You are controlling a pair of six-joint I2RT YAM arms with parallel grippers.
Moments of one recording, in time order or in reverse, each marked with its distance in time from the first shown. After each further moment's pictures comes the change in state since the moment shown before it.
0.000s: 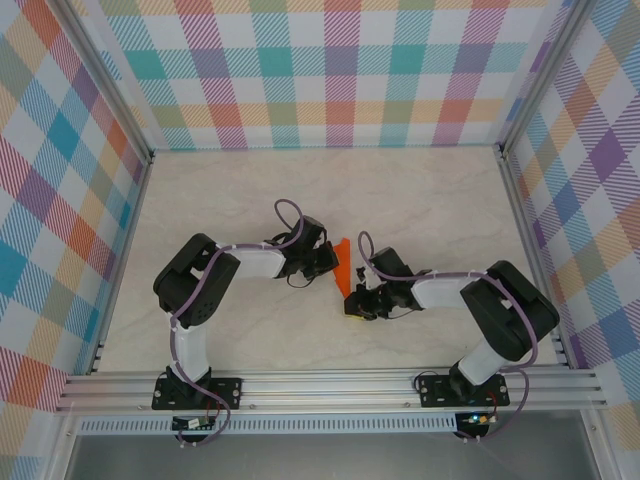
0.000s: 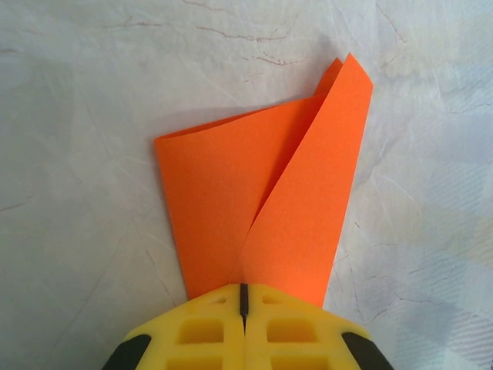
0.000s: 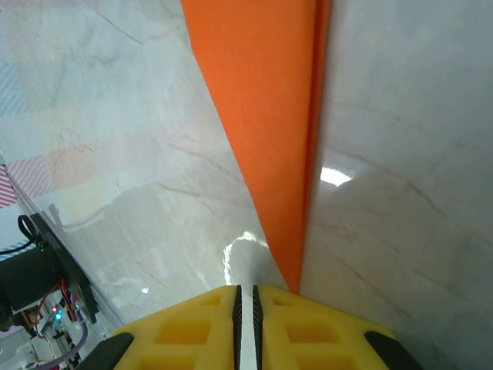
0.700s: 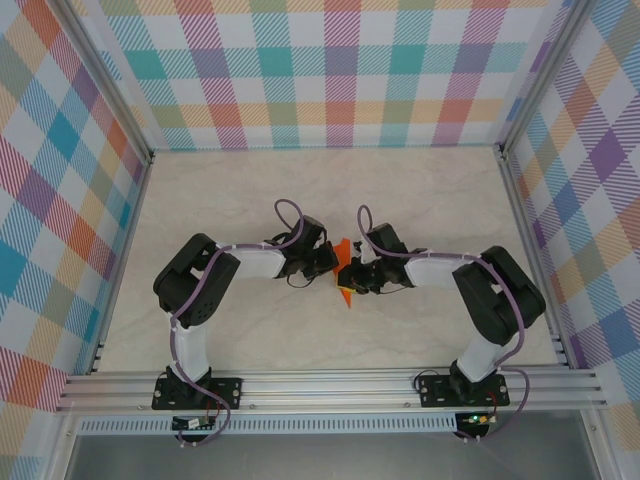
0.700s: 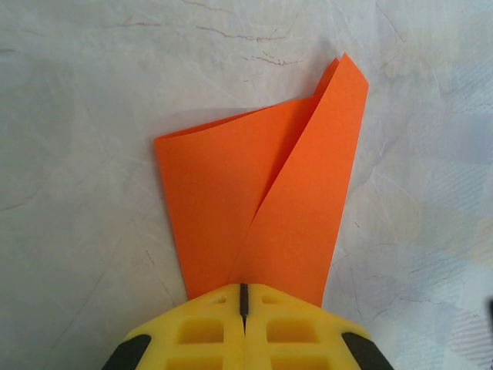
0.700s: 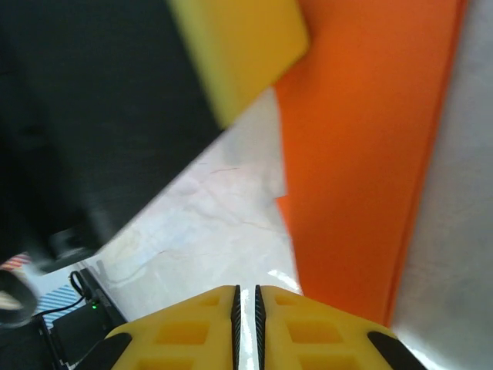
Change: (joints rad) left arm 0.000 0.000 0.000 0.000 0.000 0.000; right arm -0.072 0.128 0.199 0.005 0.004 0.027
